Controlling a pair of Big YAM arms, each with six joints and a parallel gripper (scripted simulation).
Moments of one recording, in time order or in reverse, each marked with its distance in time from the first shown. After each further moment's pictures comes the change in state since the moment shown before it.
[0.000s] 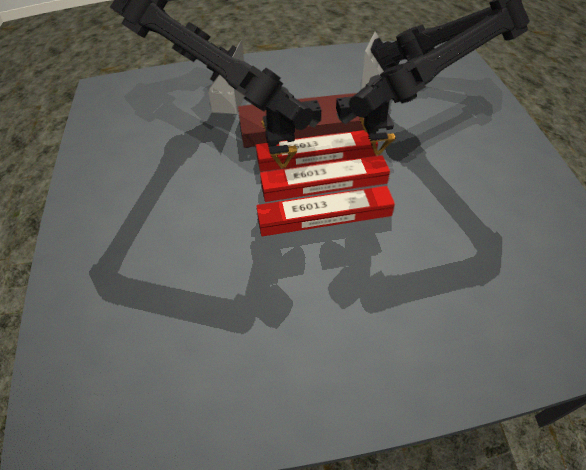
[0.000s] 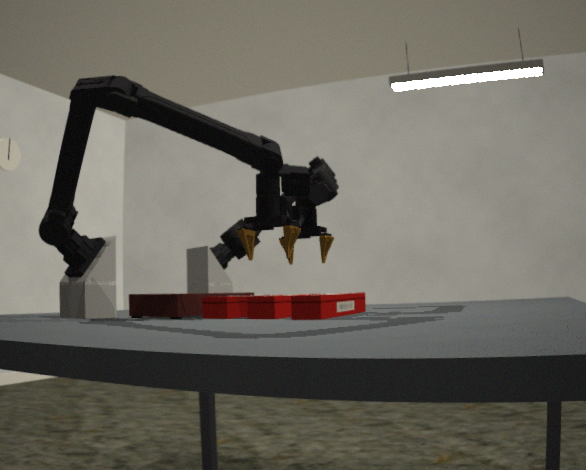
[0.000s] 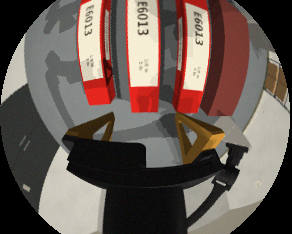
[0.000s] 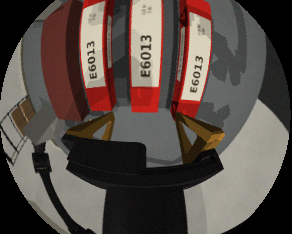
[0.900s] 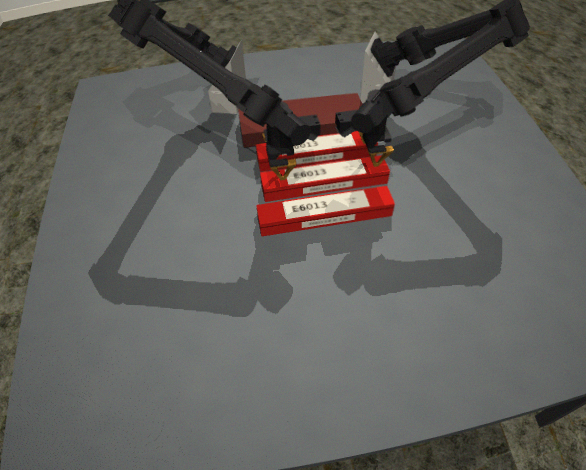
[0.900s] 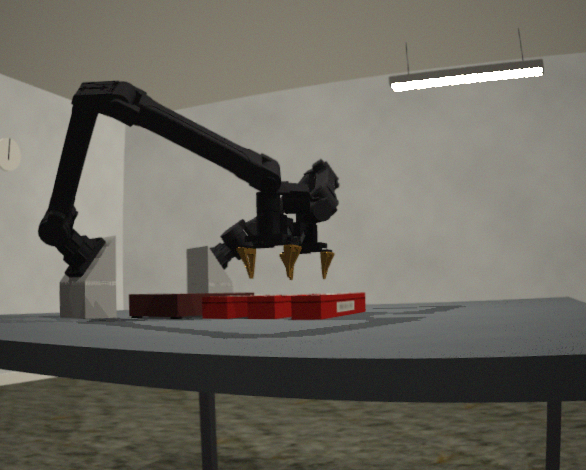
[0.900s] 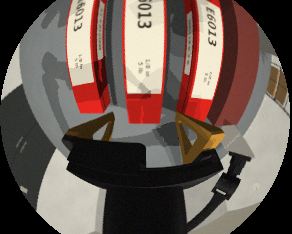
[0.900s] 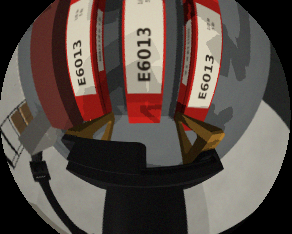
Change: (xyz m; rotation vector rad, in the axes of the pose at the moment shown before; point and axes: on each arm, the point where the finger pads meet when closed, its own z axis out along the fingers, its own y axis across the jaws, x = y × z) left arm 0.000 0.000 0.044 0.002 0.000 -0.022; right arm 0.001 -0.001 0.044 0.004 -0.002 0.019
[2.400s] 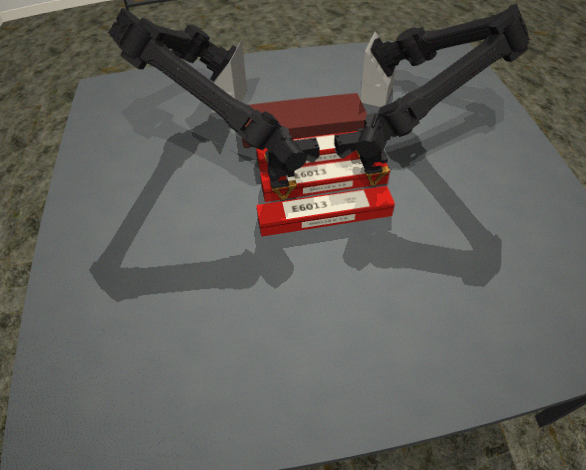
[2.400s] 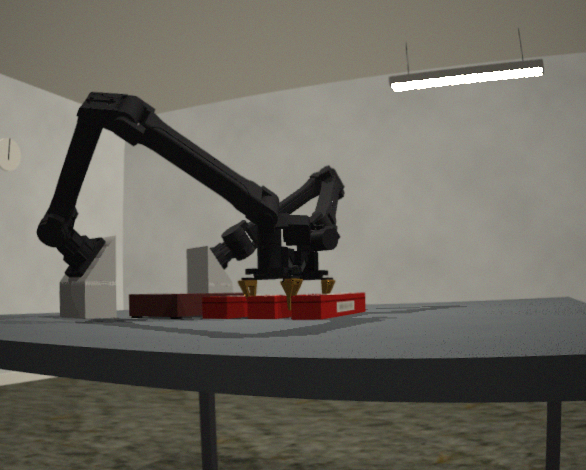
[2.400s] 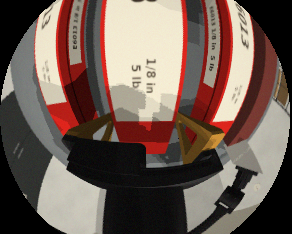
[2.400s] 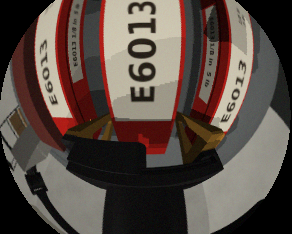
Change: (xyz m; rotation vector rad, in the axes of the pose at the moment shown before) left arm 0.000 0.000 0.076 0.003 0.001 0.005; right arm 0.000 -0.001 0.077 0.000 -0.003 0.001
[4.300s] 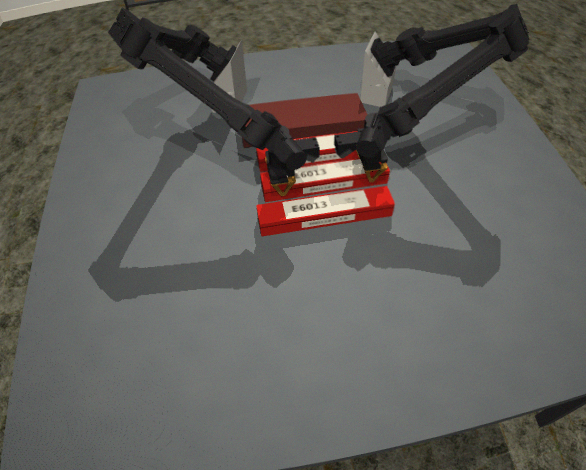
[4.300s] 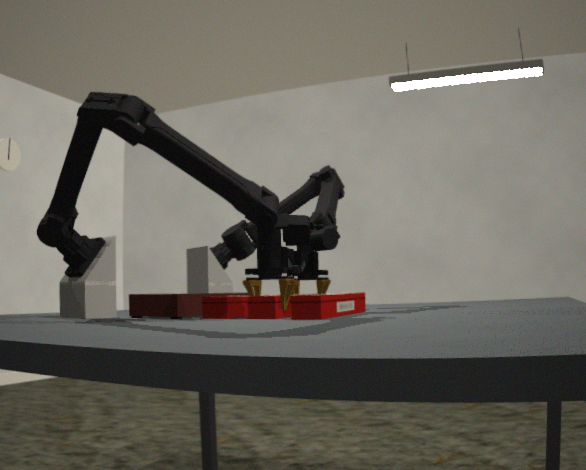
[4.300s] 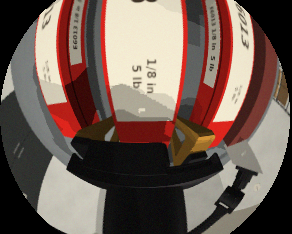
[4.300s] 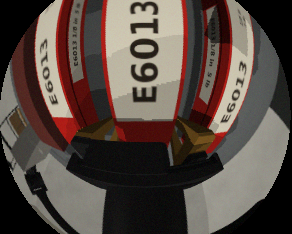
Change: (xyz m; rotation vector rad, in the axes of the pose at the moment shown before) left arm 0.000 0.000 0.000 -0.002 0.000 0.001; right arm 0.000 0.001 0.000 0.001 0.001 -0.005
